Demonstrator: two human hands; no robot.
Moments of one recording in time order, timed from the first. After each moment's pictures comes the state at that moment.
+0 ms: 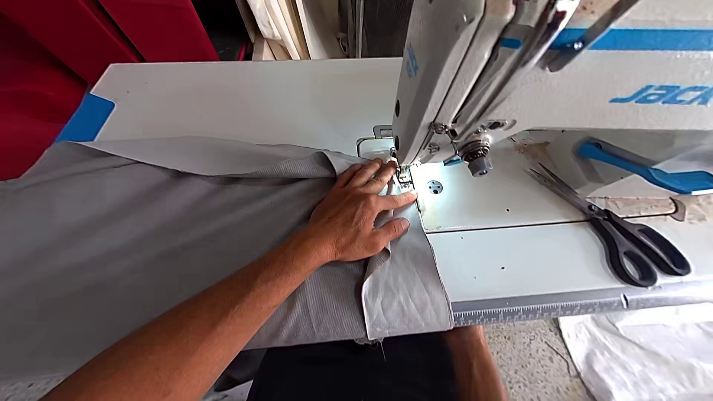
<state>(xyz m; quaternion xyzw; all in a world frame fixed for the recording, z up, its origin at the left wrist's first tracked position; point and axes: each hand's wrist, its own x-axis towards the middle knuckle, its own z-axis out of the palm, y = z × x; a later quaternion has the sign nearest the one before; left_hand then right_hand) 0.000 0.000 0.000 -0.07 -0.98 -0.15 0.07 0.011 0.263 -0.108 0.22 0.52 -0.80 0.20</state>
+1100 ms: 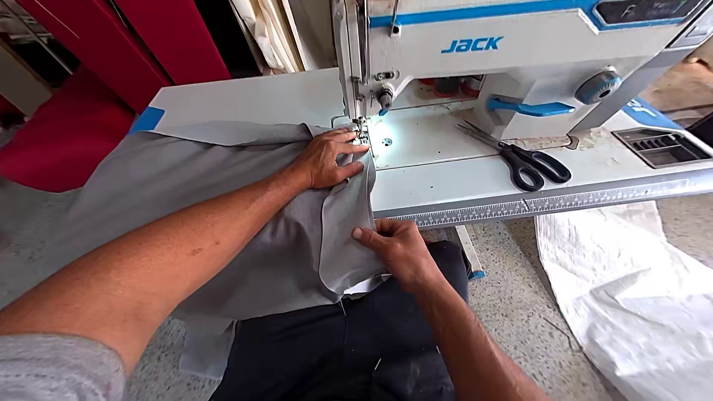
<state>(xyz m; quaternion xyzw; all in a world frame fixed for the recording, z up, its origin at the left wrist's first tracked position) -0.001 -0.003 -0.002 -0.15 -0.97 -0.14 0.16 0.060 0.278 -0.014 -0.22 0.64 -0.67 0.31</state>
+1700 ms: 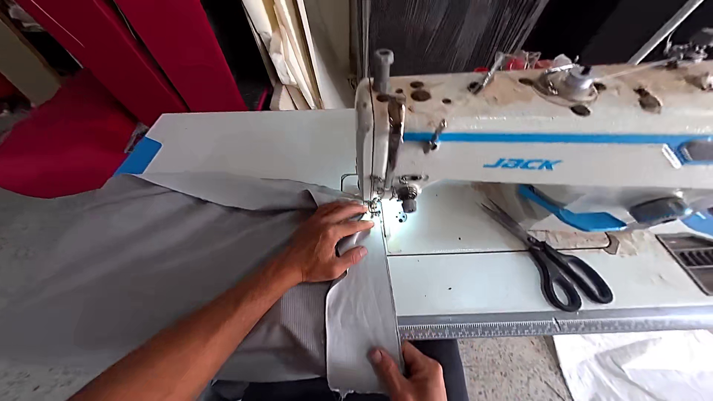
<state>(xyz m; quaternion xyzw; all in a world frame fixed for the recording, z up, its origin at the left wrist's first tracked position) 0.017 -0.002 -0.001 -0.09 -0.96 -0.21 0.17 0.070 0.283 -0.027 -0.12 0.73 -0.62 0.24</state>
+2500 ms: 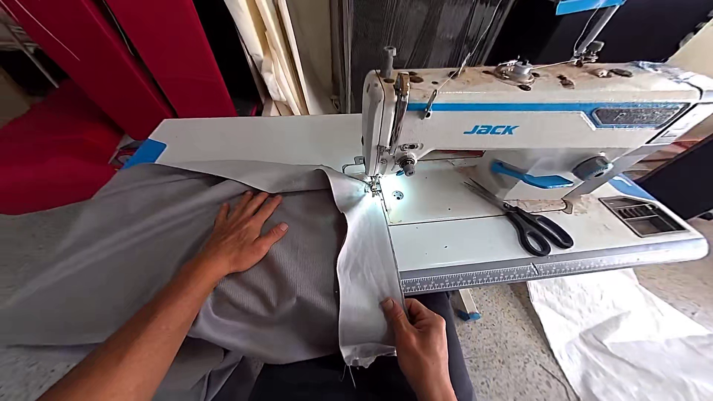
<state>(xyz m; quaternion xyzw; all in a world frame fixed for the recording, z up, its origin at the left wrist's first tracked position) 0.131 -0.088 0.005 0.18 -0.98 -0.07 0.04 0.090 0.263 -0.042 -0.10 0.75 -0.65 0.10</state>
